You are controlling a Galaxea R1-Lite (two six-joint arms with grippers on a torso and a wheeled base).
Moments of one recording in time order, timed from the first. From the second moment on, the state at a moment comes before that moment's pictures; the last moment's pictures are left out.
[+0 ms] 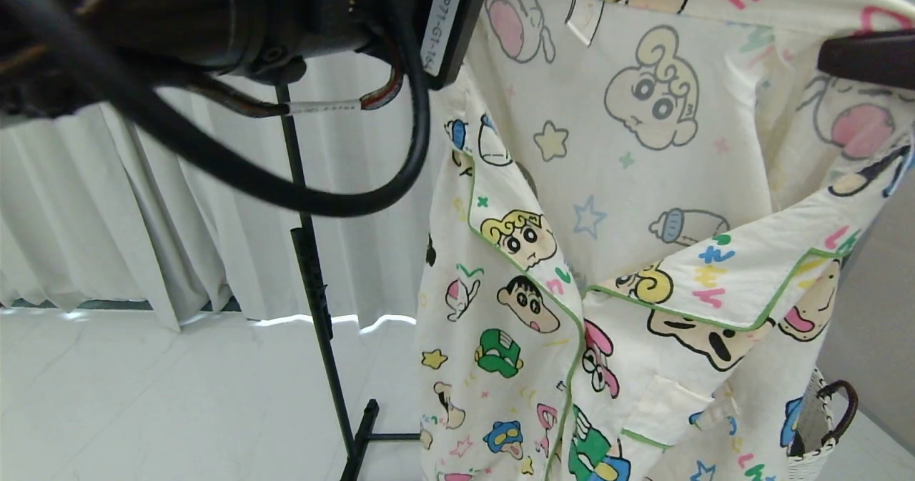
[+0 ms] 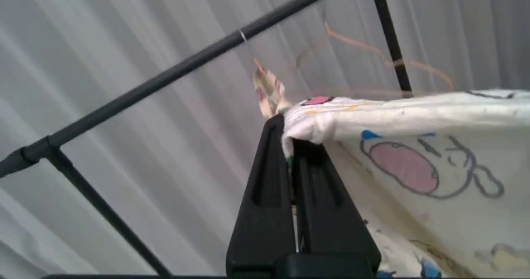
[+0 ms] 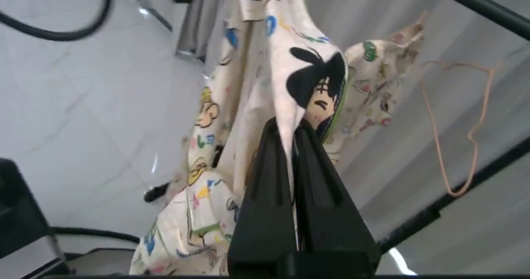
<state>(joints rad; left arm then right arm) -0.95 1.57 -1.61 -0.01 0.53 0.52 1.29 1.23 -1.48 0.34 -0.47 -0.18</state>
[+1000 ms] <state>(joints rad) -1.28 1.37 -1.61 0.49 0.53 0.03 1.10 1.46 -1.52 -0.17 -0.40 -0.38</state>
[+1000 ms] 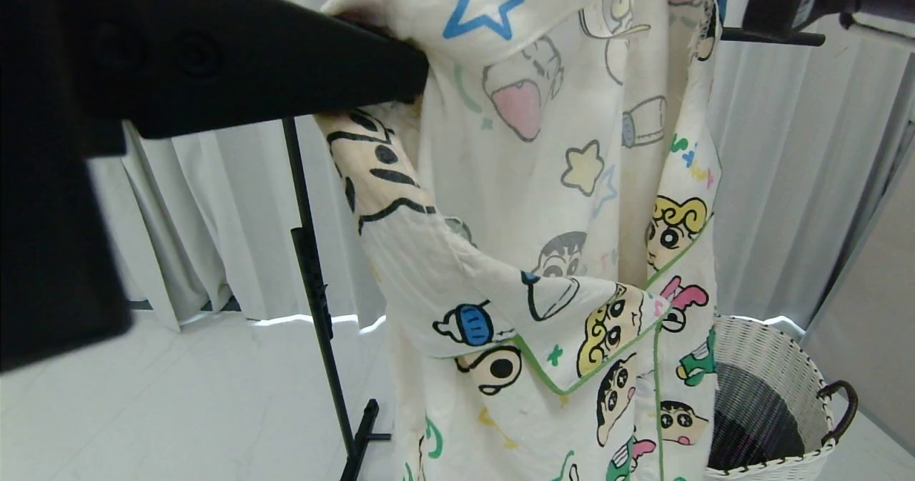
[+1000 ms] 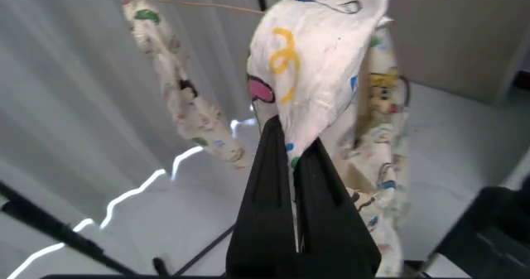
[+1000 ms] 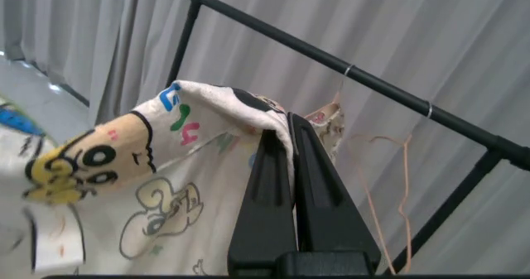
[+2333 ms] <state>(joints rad) -1.07 1.39 -1.58 0.42 0.54 0.20 1.08 1.31 -1.46 0.10 -0.41 -0.42</state>
